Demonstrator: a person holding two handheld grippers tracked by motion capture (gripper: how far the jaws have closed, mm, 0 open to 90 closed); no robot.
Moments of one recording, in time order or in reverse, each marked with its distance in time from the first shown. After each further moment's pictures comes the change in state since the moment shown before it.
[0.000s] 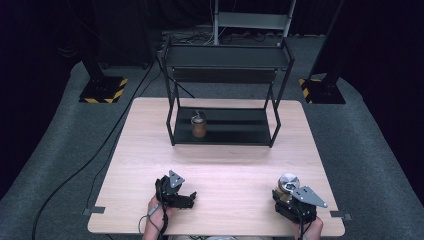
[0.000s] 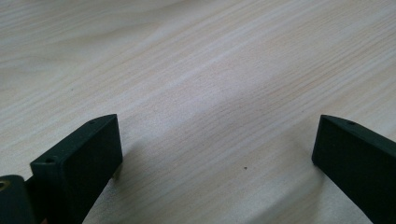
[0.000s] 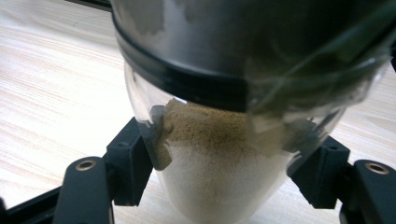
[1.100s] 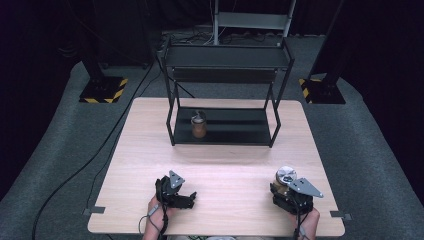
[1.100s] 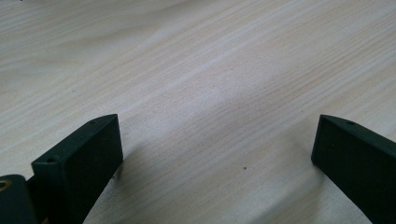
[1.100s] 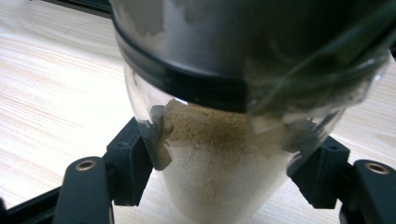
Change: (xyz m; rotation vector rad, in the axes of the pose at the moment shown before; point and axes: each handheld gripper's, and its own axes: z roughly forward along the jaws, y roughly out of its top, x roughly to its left) left arm -0.001 0.000 -0.001 -0.001 0.006 0.012; right arm -0.006 0.013 0.019 0.004 0.009 0.001
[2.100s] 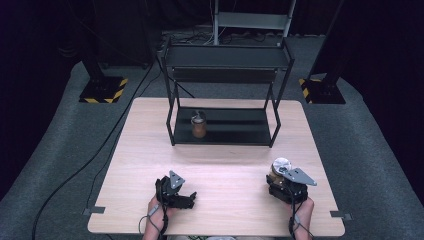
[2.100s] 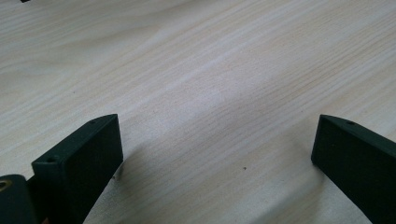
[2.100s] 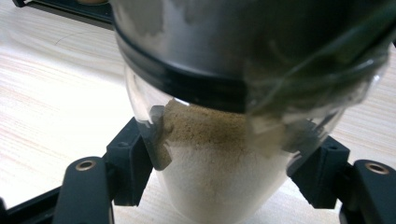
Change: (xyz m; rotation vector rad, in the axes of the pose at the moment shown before) left arm -0.001 0.000 0.000 -0.002 0.004 0.004; right arm -0.004 0.016 0.027 0.001 0.008 -0.003
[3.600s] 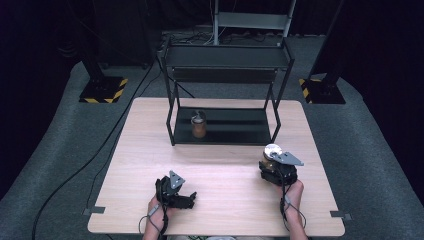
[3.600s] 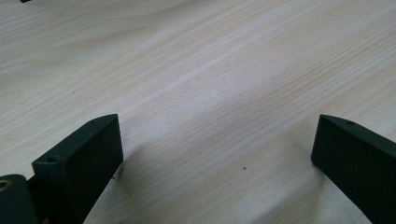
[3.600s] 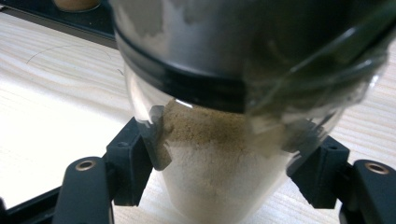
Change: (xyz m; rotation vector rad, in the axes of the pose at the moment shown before) left arm 0.000 0.000 0.000 -0.001 0.001 0.002; right arm -0.004 0.030 0.050 0.026 0.010 -0.006
